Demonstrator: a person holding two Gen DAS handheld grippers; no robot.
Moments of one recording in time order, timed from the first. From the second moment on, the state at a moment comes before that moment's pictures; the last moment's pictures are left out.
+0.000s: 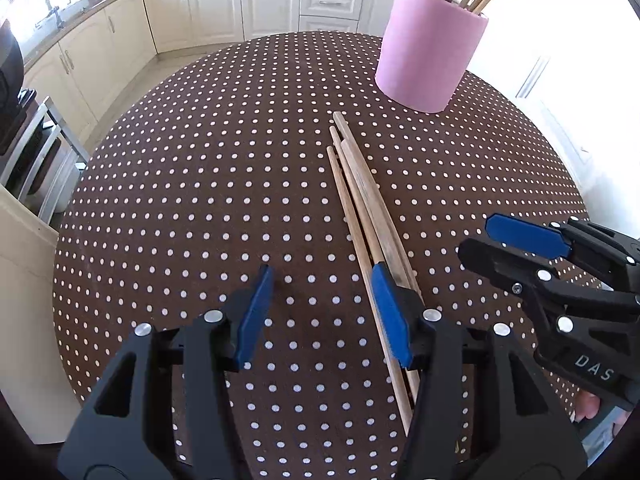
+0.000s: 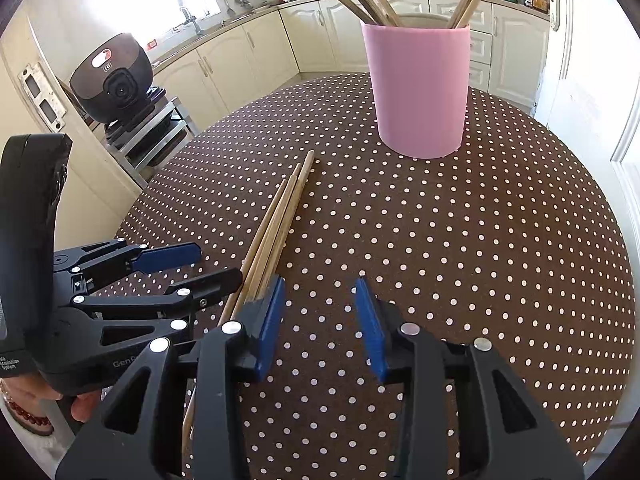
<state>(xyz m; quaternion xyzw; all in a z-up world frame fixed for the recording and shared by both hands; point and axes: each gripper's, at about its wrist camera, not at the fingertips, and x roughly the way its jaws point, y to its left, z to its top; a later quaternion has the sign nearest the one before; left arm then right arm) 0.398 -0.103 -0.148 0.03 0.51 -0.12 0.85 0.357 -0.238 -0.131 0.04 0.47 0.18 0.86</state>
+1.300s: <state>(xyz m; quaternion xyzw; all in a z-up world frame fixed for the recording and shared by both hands) 0.419 -0.083 -0.154 0.05 0.52 -0.13 0.84 0.396 -0.185 -0.144 -0.03 0.50 0.16 0.85</state>
